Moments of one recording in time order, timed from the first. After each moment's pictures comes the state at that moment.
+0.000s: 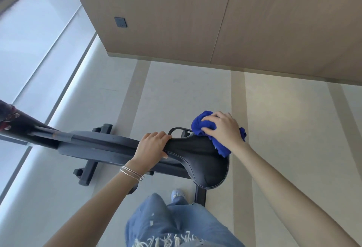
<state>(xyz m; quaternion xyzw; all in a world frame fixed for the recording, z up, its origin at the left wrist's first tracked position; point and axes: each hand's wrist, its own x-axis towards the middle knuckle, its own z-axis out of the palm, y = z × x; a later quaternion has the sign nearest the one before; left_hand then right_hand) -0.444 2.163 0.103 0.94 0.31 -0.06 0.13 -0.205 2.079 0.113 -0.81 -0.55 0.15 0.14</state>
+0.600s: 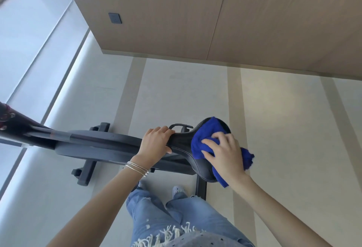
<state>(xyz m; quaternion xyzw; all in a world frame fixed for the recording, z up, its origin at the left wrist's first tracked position) -0.446 2.164 0.100 0.93 0.33 -0.02 0.17 -0.279 2.009 0.108 -0.81 -0.57 -0.01 0.14</state>
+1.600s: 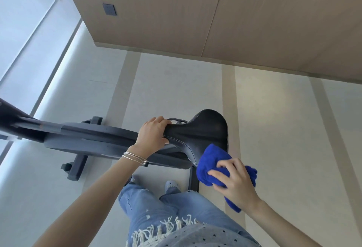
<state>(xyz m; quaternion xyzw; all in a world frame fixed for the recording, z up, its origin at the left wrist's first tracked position) -0.448 2.159 0.100 0.90 0.36 0.00 0.23 -0.288 1.910 0.088 -0.71 -0.67 -0.05 0.18</state>
